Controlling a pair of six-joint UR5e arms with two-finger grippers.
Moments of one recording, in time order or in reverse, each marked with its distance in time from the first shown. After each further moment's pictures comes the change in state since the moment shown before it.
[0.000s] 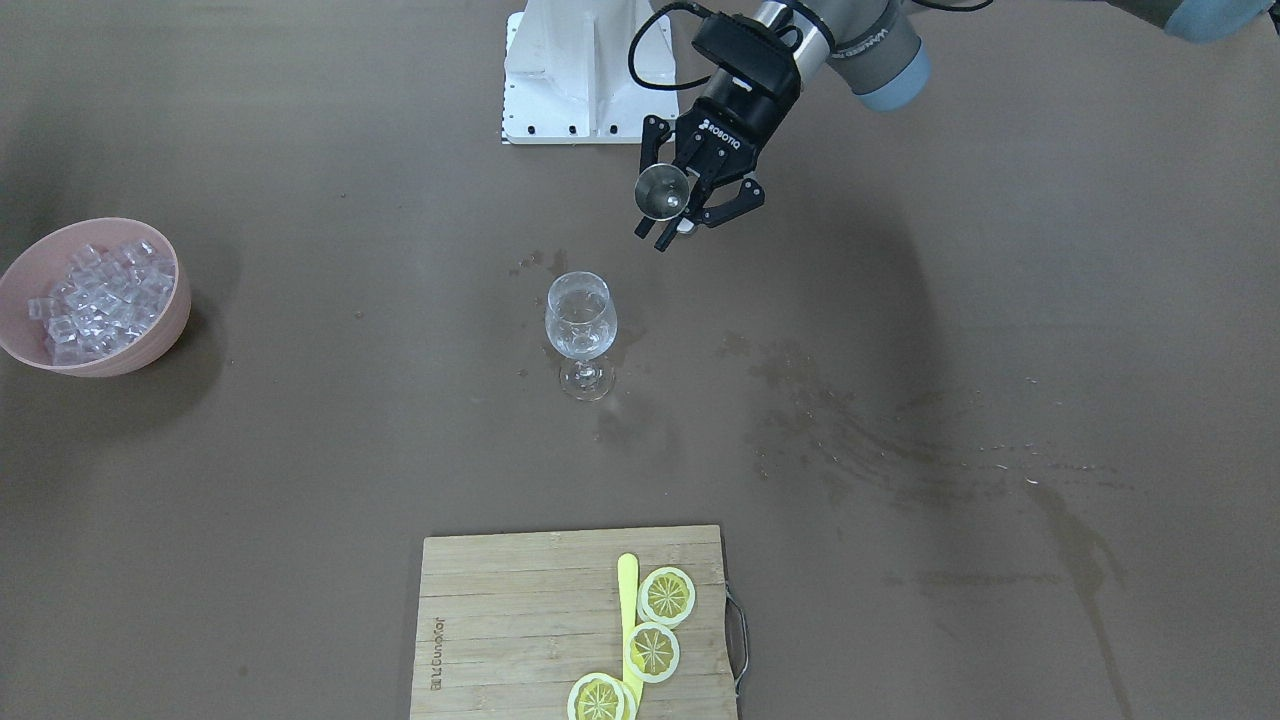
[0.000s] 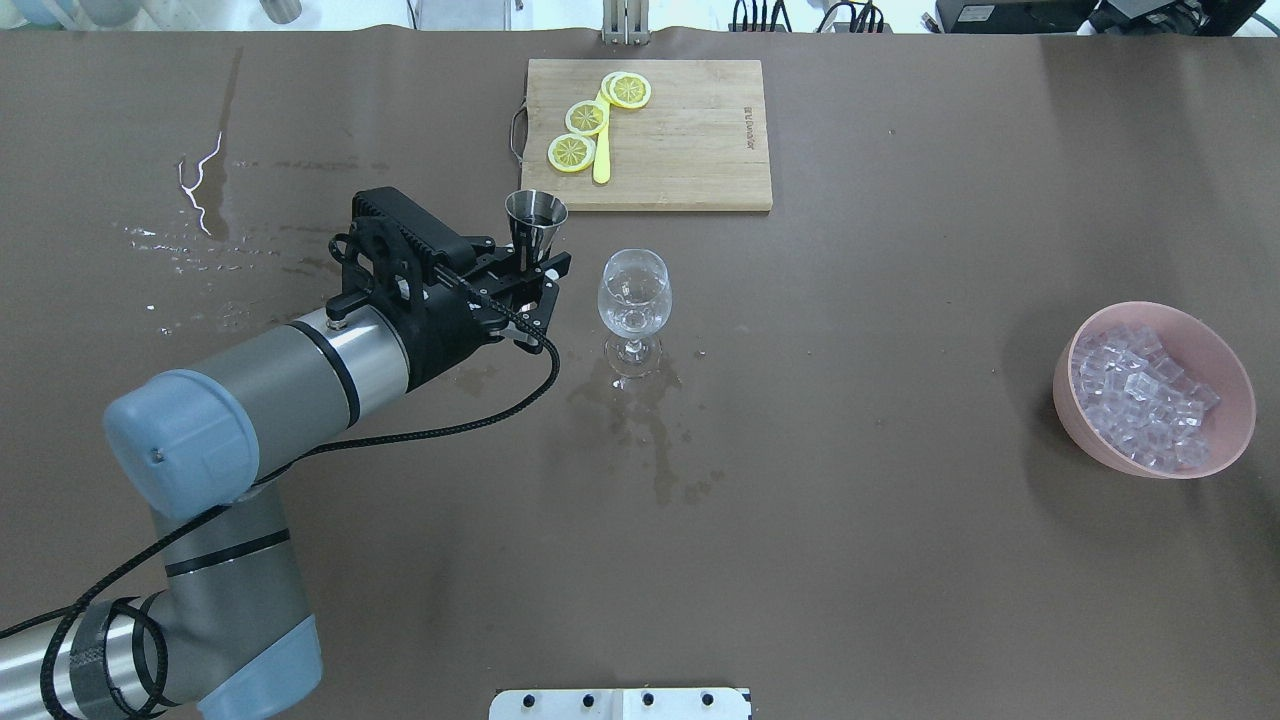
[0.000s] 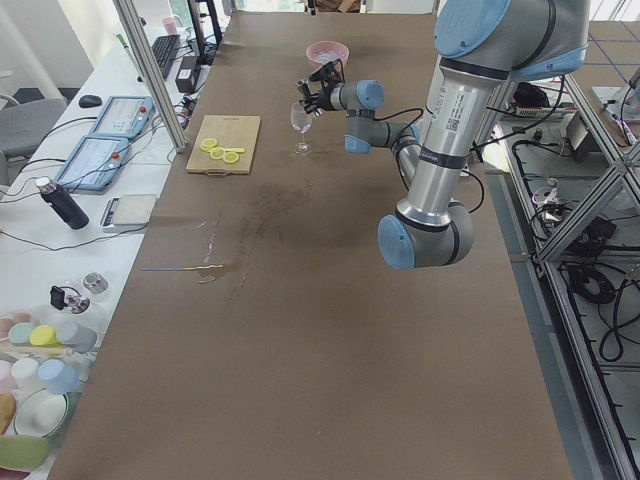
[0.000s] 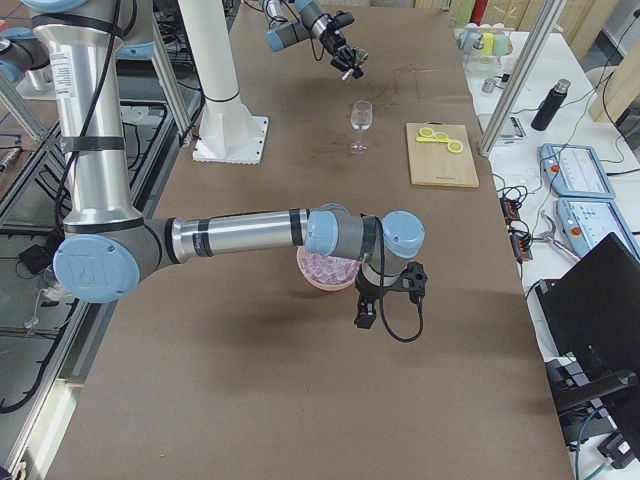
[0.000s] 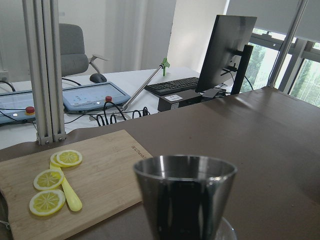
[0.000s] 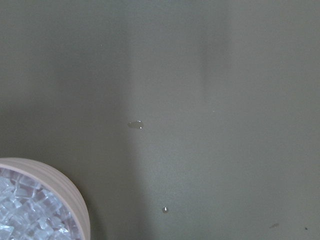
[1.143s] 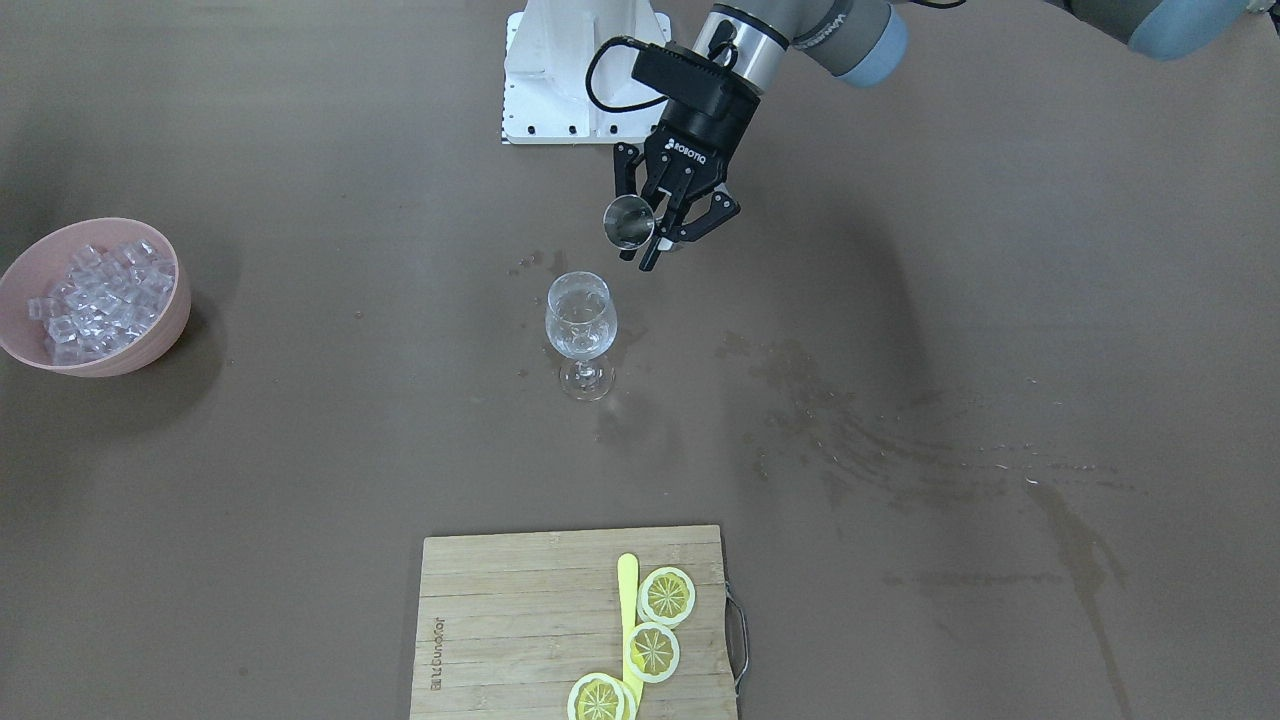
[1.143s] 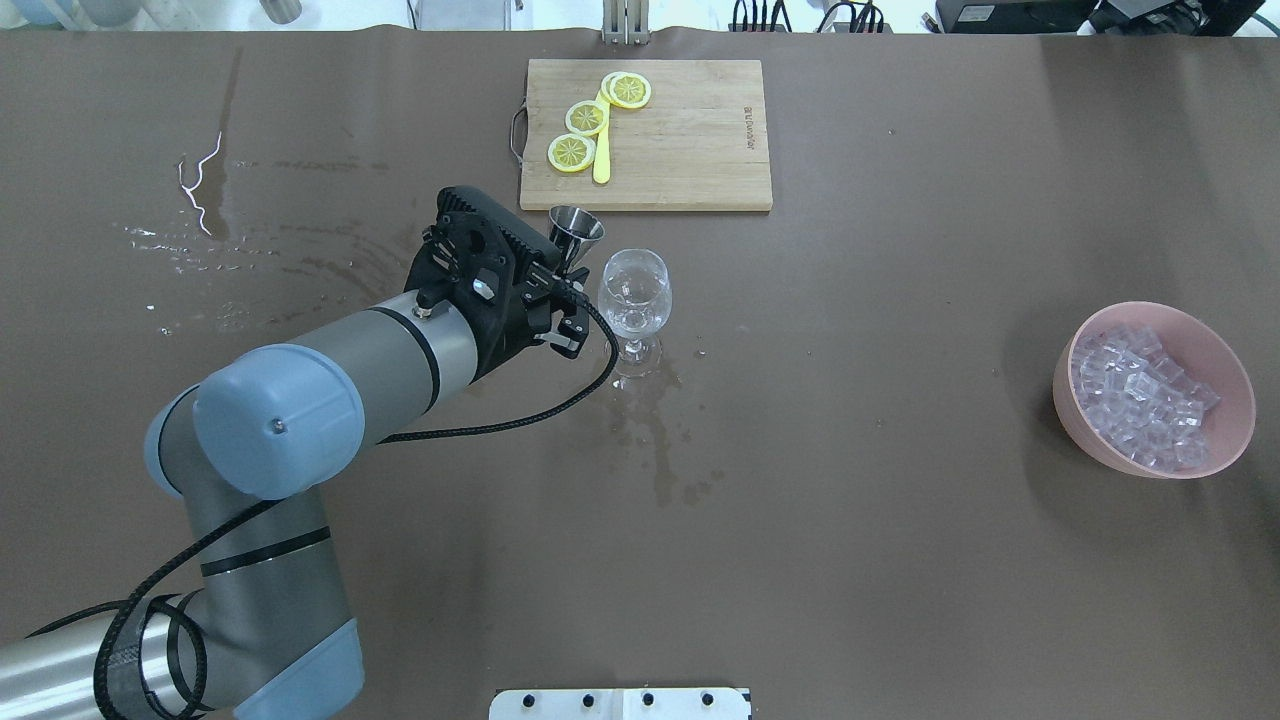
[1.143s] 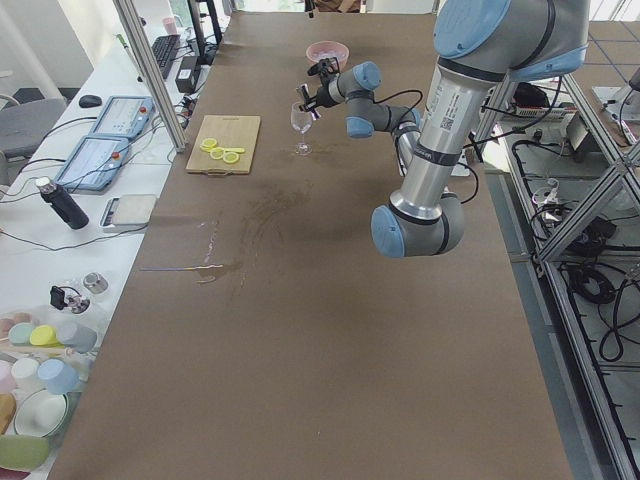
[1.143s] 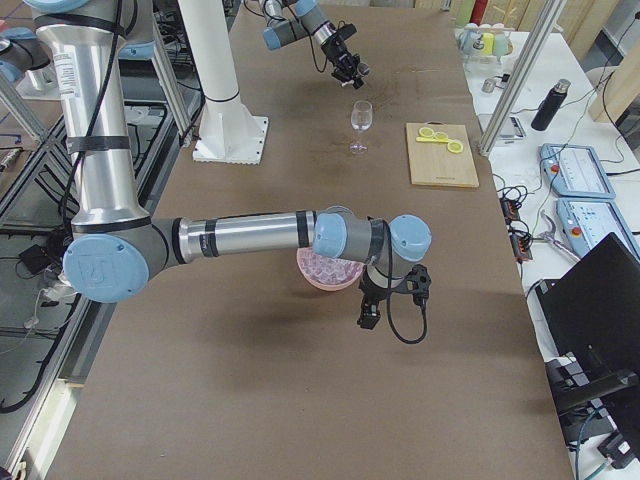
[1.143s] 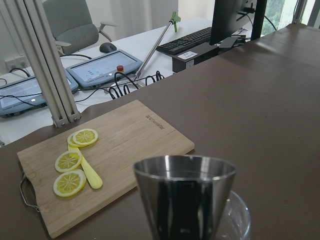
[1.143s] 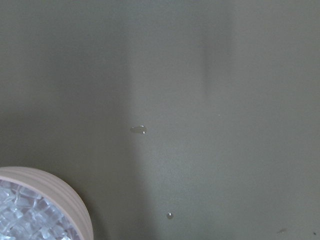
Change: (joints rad) left arm 0.010 -0.102 -0.016 0.346 -0.009 0.016; right arm -0.014 0.027 -0.045 0.000 0.009 0.009
